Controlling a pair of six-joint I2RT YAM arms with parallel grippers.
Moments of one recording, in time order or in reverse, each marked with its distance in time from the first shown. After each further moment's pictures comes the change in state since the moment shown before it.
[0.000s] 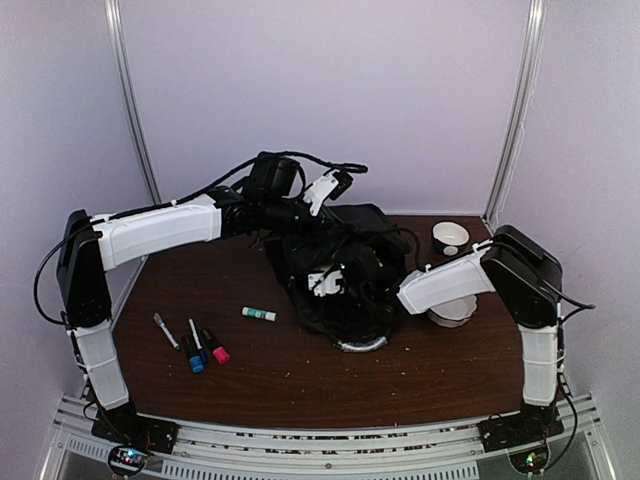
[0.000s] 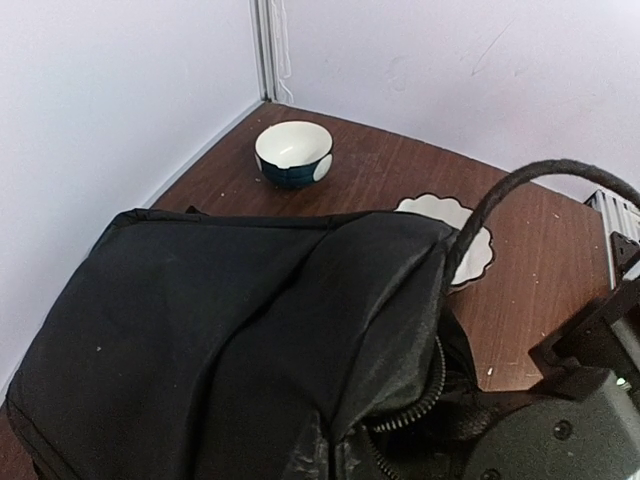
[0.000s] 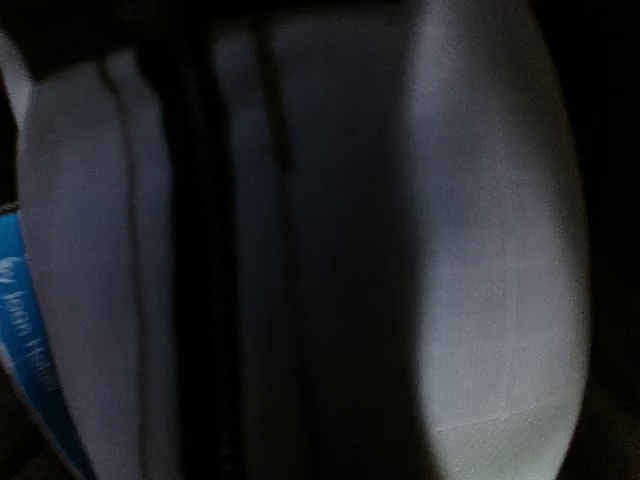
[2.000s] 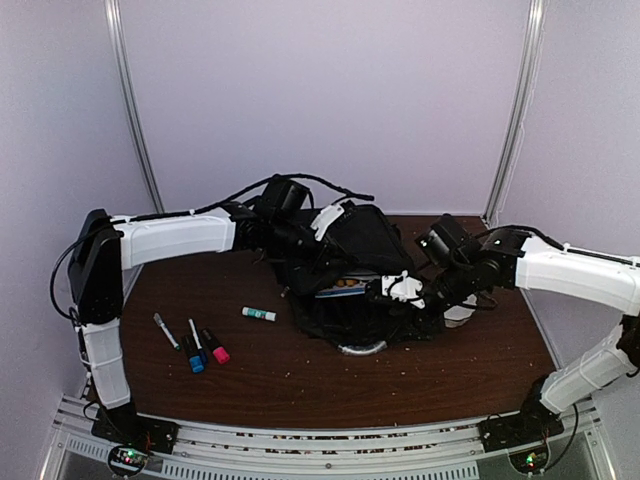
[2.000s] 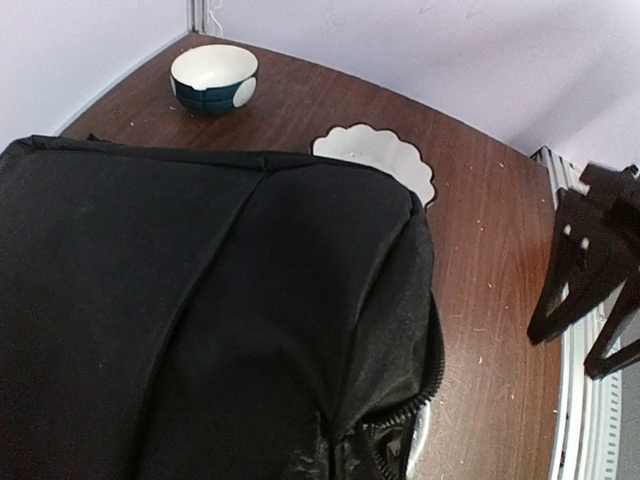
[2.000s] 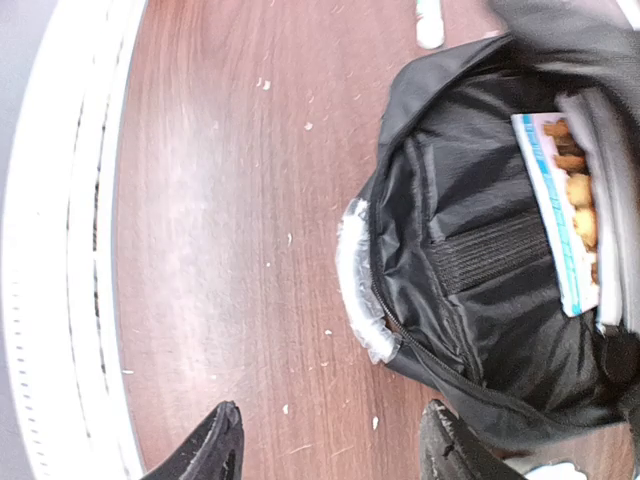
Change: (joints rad) left arm 0.004 0.066 -0.053 -0.037 0.150 -0.046; right arm -0.080 -0.691 -0.146 -1.131 -0.899 0.590
